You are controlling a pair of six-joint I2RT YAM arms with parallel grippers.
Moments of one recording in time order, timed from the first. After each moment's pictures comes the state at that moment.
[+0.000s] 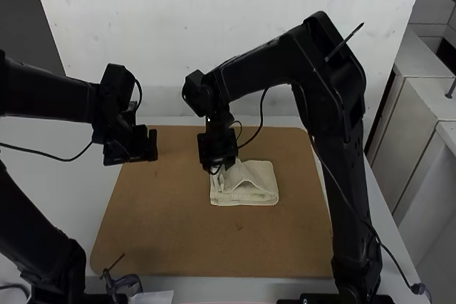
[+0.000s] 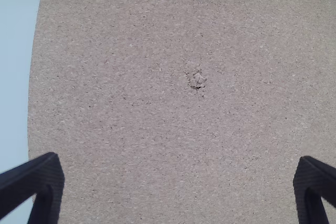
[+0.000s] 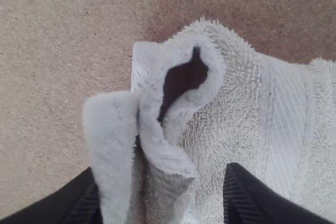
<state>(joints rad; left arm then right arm) -0.19 1.39 0.71 -0.40 -0.01 -0.23 0.85 2.01 1.44 -0.80 0.15 0.60</state>
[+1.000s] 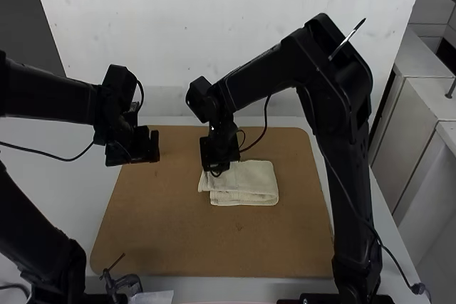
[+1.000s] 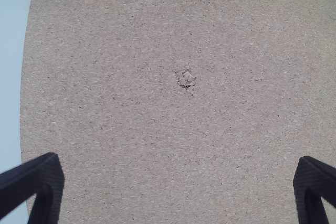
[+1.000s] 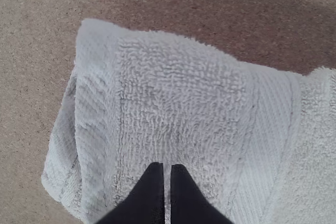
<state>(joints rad) -0.21 1.39 0.71 -0.39 -0.01 -0.23 0.86 1.99 1.33 -0.66 0.17 0.60</state>
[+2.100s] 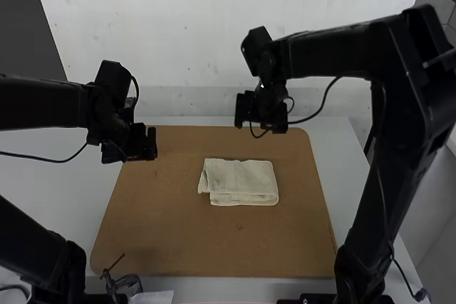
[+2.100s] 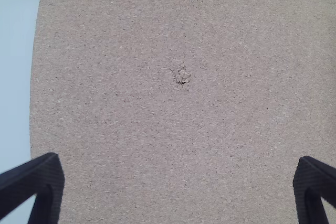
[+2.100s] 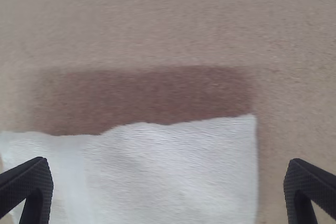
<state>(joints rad) -0.21 1.29 0.69 -0.43 0.00 -0.21 0.56 1.61 1.13 -0.66 0.17 0.53</state>
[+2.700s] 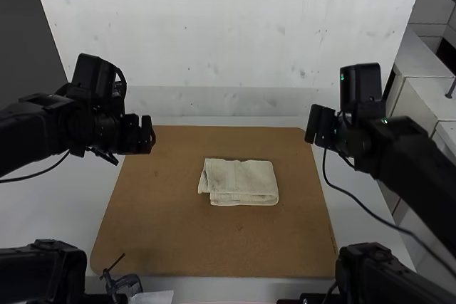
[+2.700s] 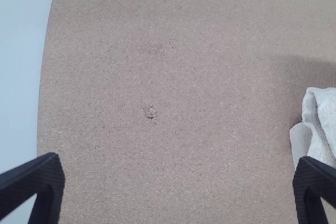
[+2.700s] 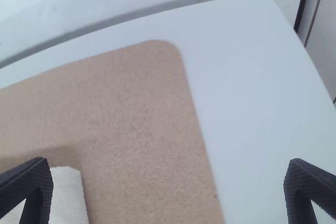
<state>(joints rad) -0.28 0.94 0.60 -0.45 -0.03 -0.23 0.14 0.67 0.51 -0.44 0.20 0.28</state>
